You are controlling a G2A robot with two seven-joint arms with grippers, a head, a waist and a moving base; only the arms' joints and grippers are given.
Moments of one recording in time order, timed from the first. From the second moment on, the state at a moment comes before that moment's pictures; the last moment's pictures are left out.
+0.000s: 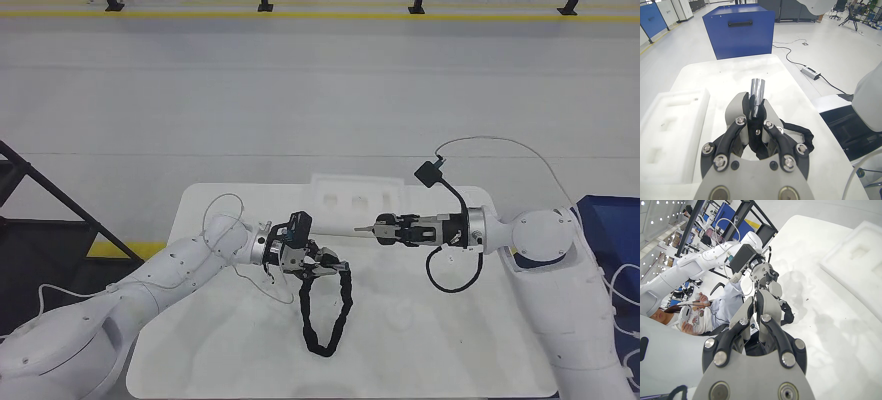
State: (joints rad) left arm 0.48 -1.07 -0.17 -0.95 1.30 -1.01 0.81; right arm -0.98 -1.11 1.32 -1.65 0.04 -0.24 1.31
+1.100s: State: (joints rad) left arm 0.49 -1.07 -0.18 -0.96 1.29 -1.00 0.78; right arm -0.98 -1.11 1.32 -1.65 0.03 -0.24 1.30
